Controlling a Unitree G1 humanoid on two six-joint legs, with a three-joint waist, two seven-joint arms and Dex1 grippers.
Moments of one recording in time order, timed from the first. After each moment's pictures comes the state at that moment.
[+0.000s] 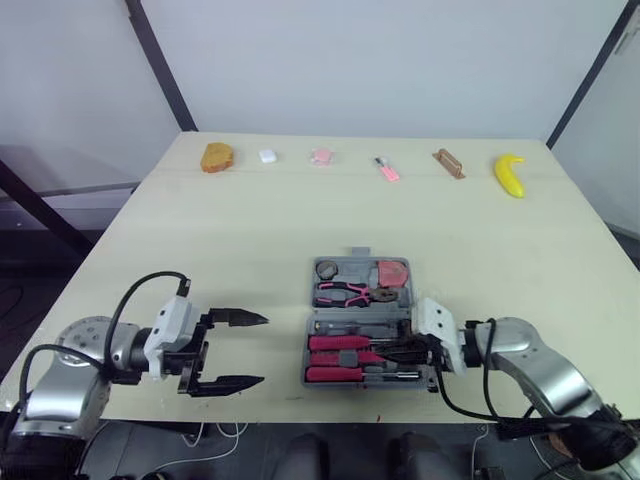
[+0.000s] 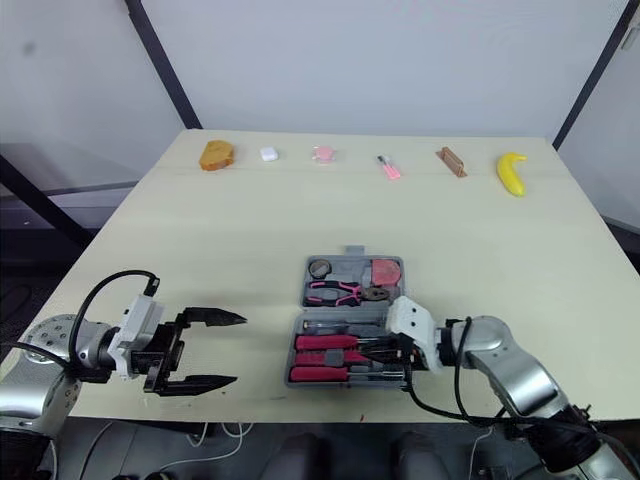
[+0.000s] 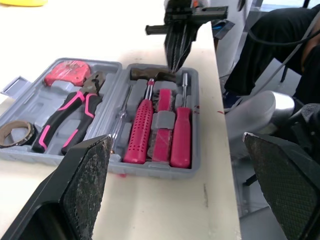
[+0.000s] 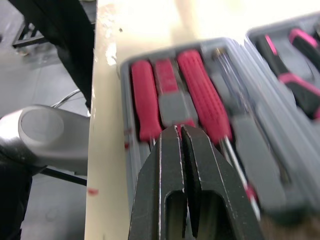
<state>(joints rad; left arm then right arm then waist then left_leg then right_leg) 0.00 0.87 0.15 0.00 -0.55 -0.05 -1.52 -0.20 -0.59 0.33 -0.24 0.26 0.40 1.04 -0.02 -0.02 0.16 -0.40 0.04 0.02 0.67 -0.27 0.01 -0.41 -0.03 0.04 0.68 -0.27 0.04</state>
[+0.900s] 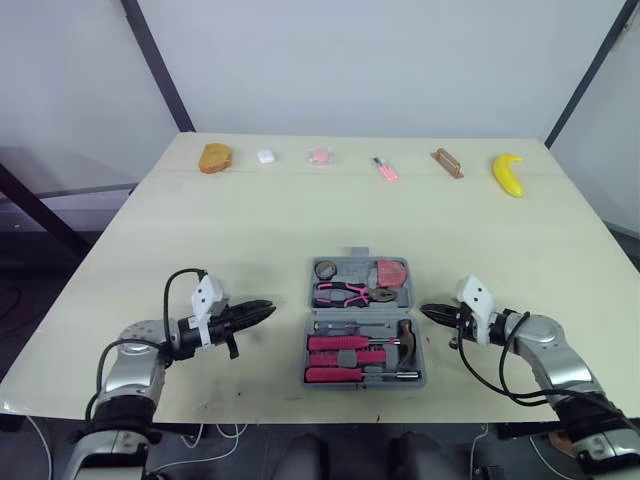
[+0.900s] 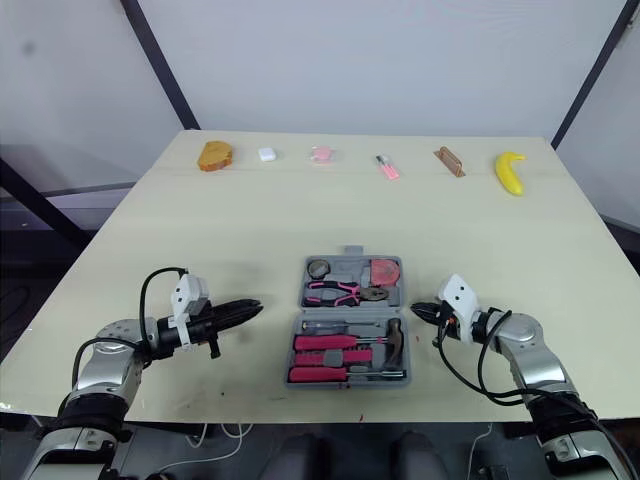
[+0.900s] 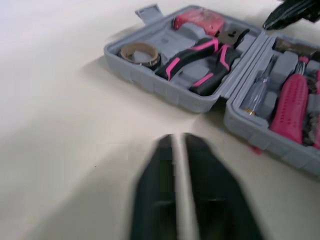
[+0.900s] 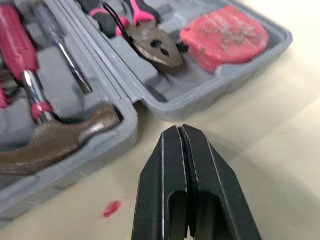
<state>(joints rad) -0.31 0.63 0.08 0.60 -0.31 -0.16 -1.27 -0.29 -0.50 0.13 0.30 0.17 0.06 0.94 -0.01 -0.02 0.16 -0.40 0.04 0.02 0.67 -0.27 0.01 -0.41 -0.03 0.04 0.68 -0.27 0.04</state>
